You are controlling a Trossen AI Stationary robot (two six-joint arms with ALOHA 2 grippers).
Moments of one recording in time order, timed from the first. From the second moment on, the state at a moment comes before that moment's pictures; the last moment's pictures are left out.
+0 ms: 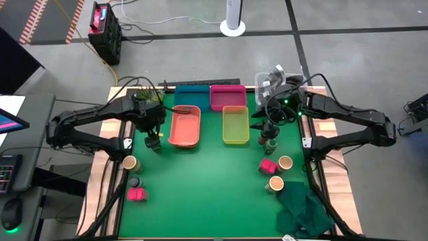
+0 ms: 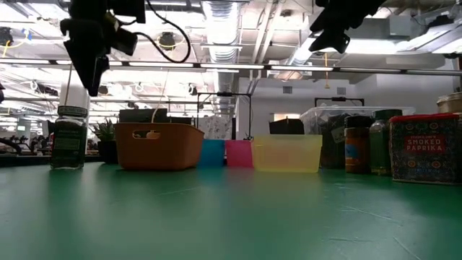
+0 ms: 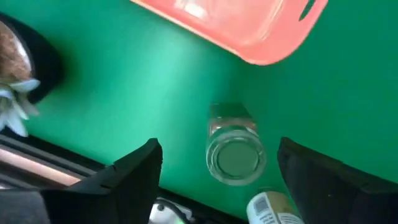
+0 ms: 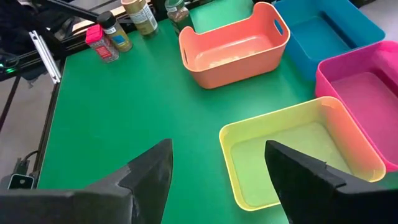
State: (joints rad) left arm 0.34 1.14 1.06 -1.33 -0.04 -0.10; right arm -0.30 1.06 1.06 -0.63 -0.22 0.13
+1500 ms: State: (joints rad) left arm 0.27 1.10 0.84 -1.24 -0.19 0.58; right arm -0.22 1.07 1.06 -0.58 -0.17 0.24
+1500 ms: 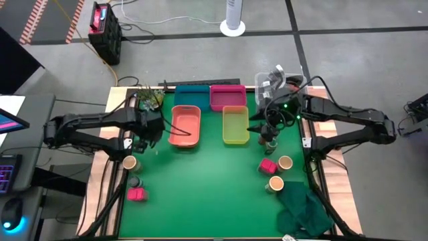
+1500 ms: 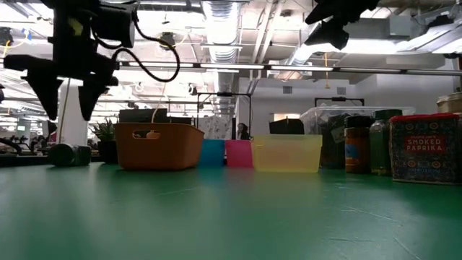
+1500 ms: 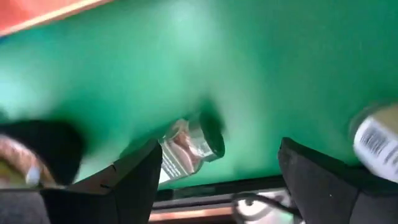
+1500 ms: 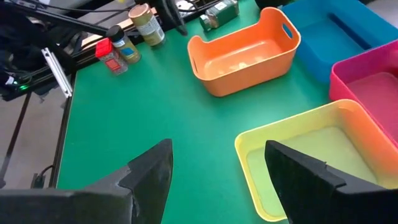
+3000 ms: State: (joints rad) left arm 0.29 1.10 0.45 -0.74 -0.53 1.23; right arm -0.15 1.07 1.06 -0.52 -0.11 0.36
